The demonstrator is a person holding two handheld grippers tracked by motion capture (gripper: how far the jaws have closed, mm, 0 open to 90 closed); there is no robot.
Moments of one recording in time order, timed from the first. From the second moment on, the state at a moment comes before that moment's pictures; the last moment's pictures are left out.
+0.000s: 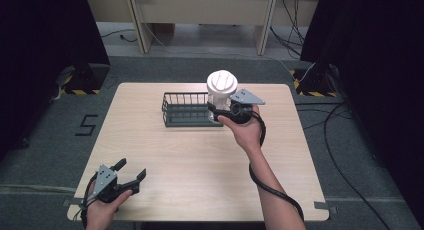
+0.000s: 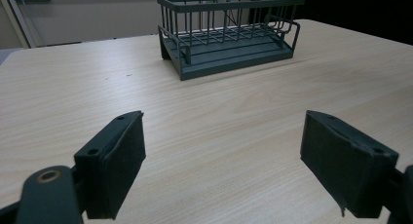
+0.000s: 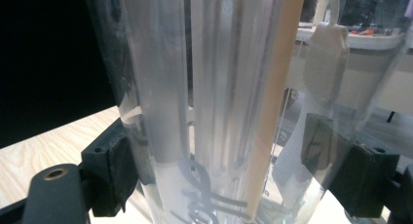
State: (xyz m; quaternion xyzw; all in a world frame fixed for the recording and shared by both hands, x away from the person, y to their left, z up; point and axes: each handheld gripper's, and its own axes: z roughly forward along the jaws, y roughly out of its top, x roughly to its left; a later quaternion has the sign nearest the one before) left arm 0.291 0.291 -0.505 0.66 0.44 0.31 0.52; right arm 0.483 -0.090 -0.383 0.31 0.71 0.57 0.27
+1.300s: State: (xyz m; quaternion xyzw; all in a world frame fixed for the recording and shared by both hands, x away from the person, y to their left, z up) left arm 0.292 0.288 -0.504 0.66 0.44 0.31 0.53; right arm 0.540 -0.042 -0.381 0.33 0.71 0.56 0.25
